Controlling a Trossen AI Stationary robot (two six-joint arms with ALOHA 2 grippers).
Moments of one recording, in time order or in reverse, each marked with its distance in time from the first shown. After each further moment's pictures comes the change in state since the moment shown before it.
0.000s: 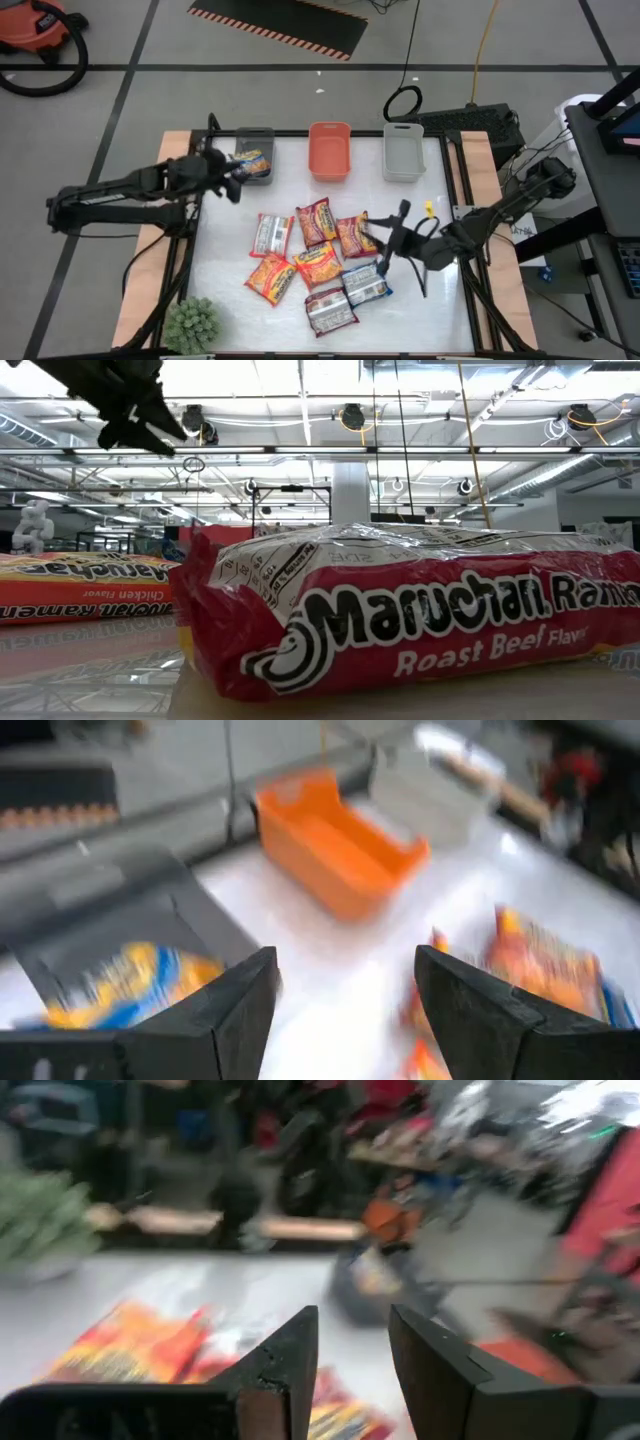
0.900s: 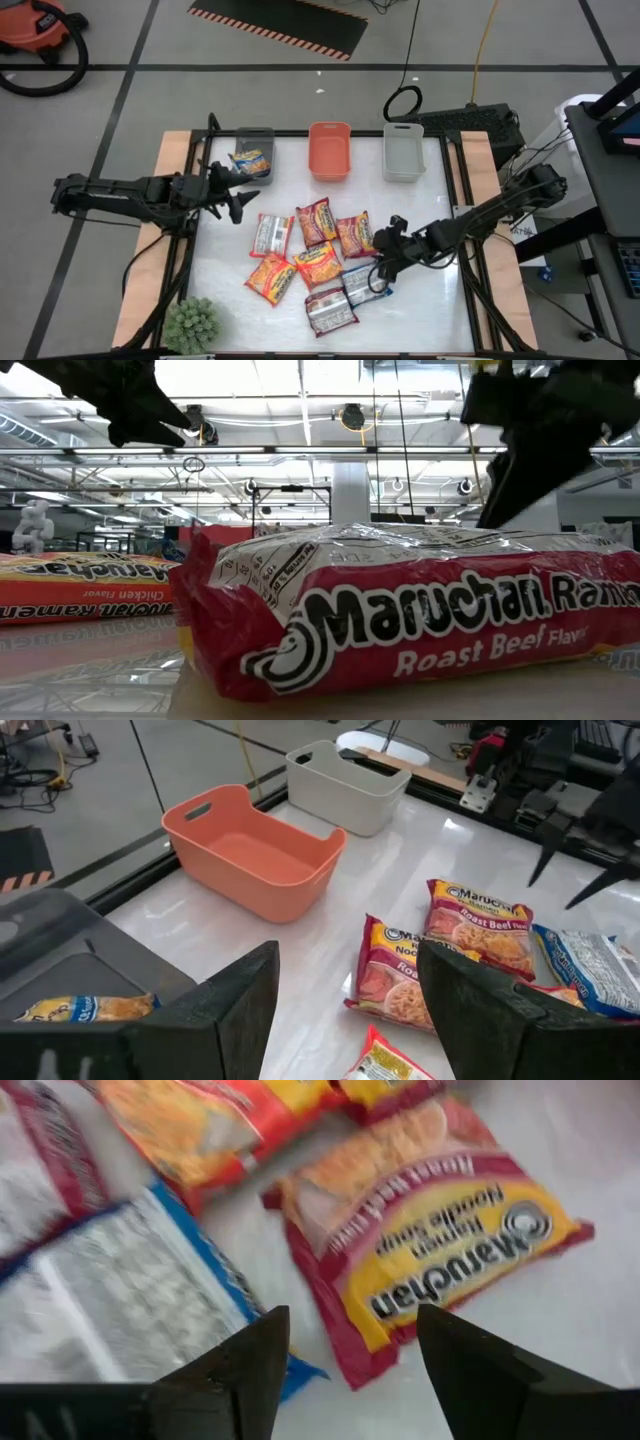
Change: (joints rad) left arm -0.249 0.001 -0.091 0.189 -0.103 0.108; right arm -0.116 0.149 -0.070 -0.558 -0.554 0.608
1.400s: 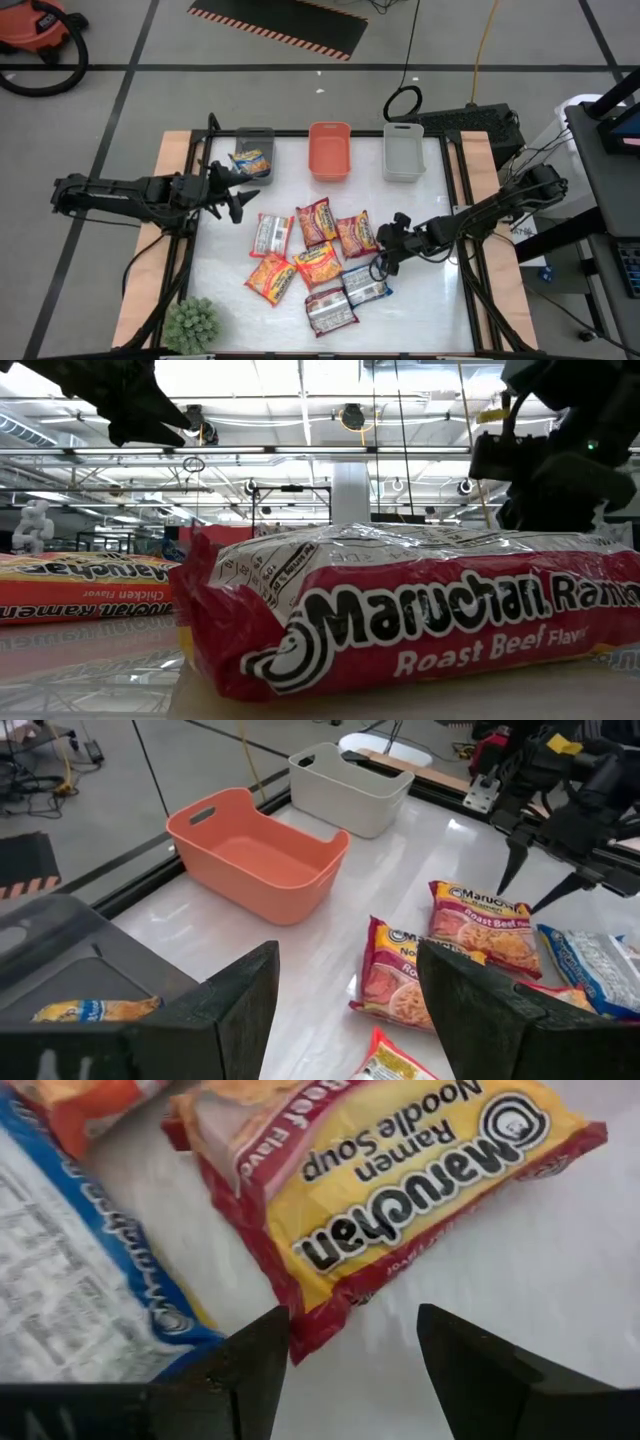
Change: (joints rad) left arm 0.001 0.000 0.000 0.002 -0.013 0.015; right arm -0.070 0.000 -0.188 0.181 -0.049 -0.009
